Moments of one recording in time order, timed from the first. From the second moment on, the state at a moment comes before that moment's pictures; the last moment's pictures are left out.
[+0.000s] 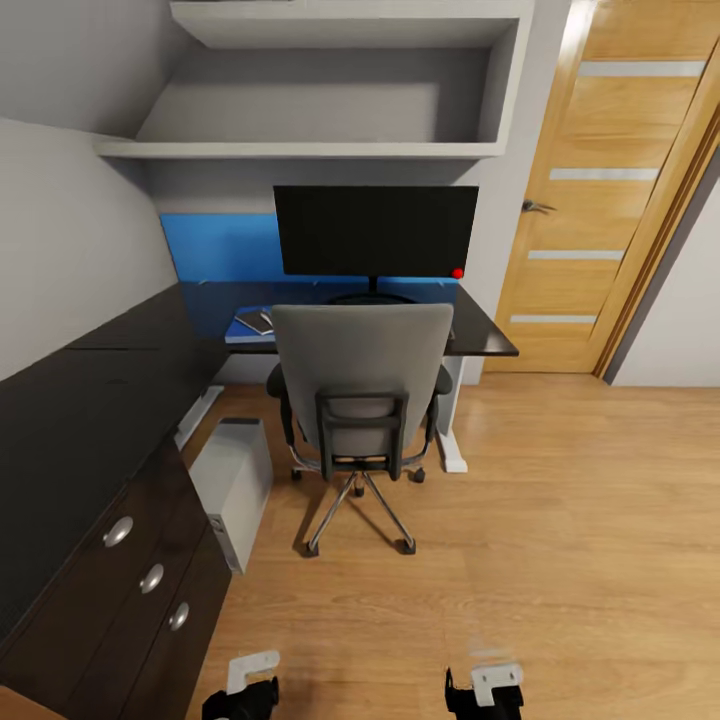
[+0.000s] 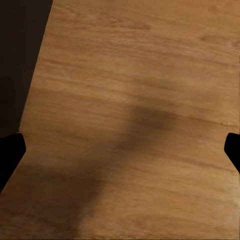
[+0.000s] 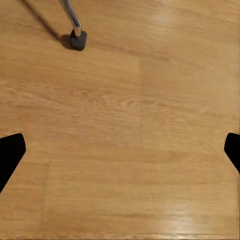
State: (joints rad) left arm -0.50 0.01 -1.41 -0.23 1.52 -0.24 0.30; right arm -0.44 0.10 0.32 0.02 -0.04 -0.58 -0.39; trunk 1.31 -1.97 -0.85
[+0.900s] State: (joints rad) left arm -0.30 0.06 -1.41 -0.14 1.52 -0.29 0.19; right arm -0.35 0.07 0.32 0.02 -0.03 -0.58 -0.39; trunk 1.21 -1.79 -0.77
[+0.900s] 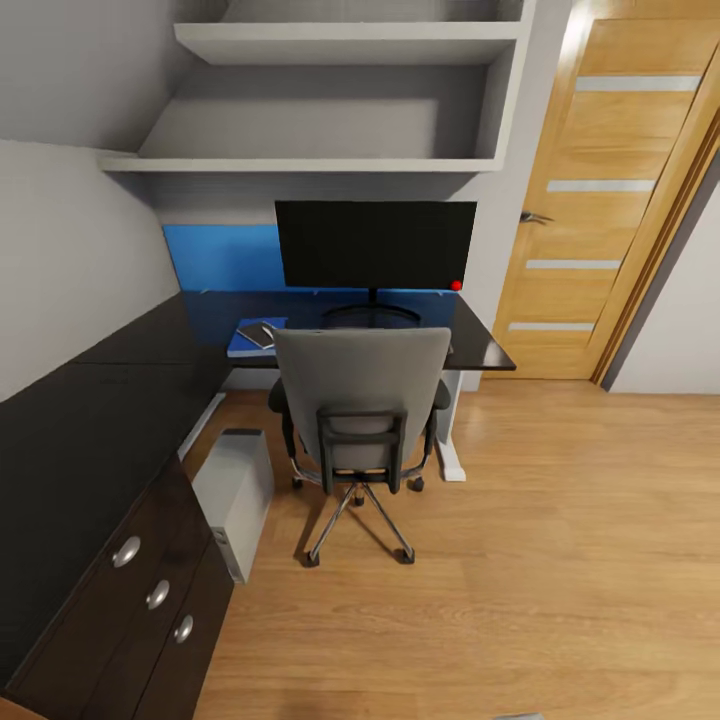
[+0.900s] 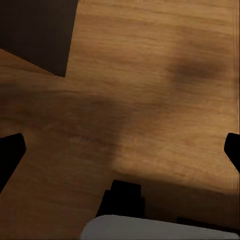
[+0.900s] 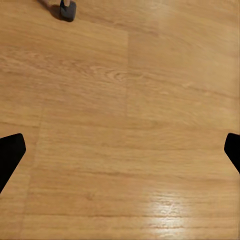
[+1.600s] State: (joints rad) left arm -0.30 0.09 -1.41 -0.11 1.52 -0.29 0.11; right arm -0.35 0.07 0.32 0.02 -0.03 -0.58 -0.39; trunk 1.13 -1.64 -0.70
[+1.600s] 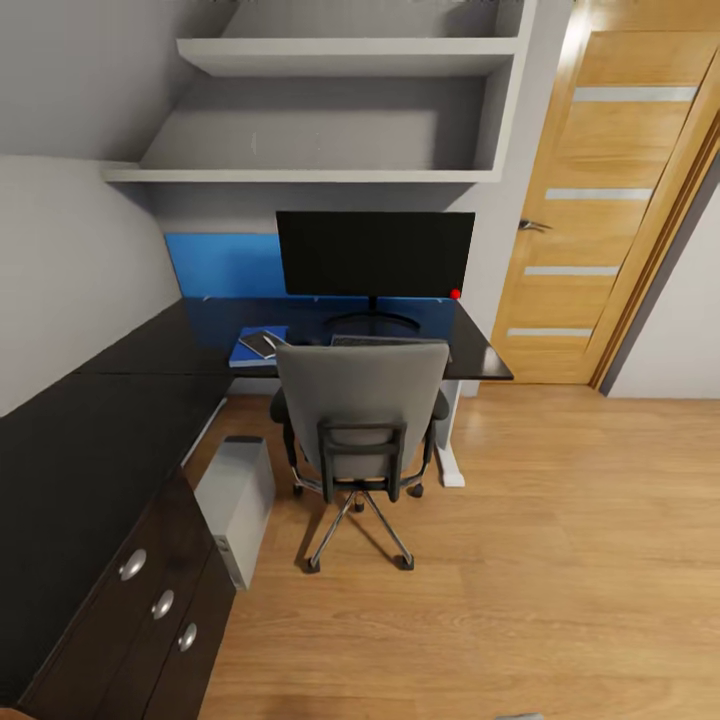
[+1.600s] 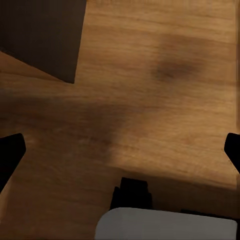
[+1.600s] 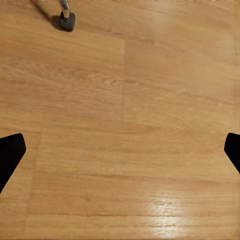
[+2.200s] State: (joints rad) left arm -0.30 0.09 -1.41 -0.11 1.52 -0.29 0.11; right arm -0.35 0.07 0.32 0.02 -0.03 -0.58 -0.39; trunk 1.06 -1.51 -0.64
